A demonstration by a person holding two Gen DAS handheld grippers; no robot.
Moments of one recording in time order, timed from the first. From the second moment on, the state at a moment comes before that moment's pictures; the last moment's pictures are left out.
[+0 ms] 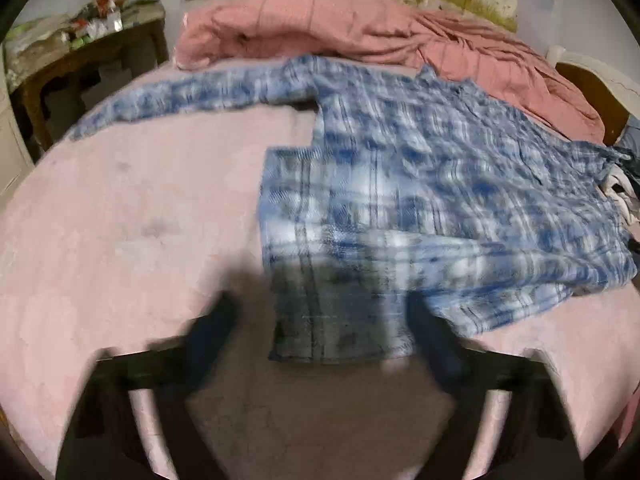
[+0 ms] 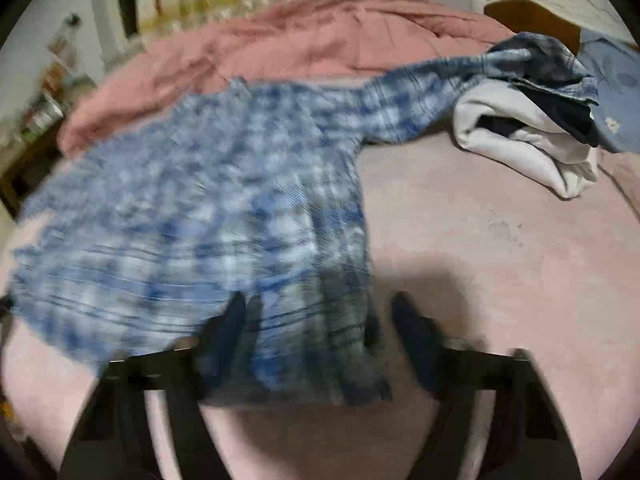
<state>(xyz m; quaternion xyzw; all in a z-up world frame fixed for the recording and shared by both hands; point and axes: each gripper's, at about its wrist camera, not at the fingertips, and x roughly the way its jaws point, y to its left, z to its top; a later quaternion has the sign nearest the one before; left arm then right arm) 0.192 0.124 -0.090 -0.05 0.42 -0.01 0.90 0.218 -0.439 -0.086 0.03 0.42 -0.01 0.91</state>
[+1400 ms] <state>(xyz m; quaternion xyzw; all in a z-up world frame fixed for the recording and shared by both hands) 0.224 0.120 -0.031 -0.05 0.31 -0.07 0.95 0.244 -0.460 -0.033 0.01 0.31 -0.08 0.95</state>
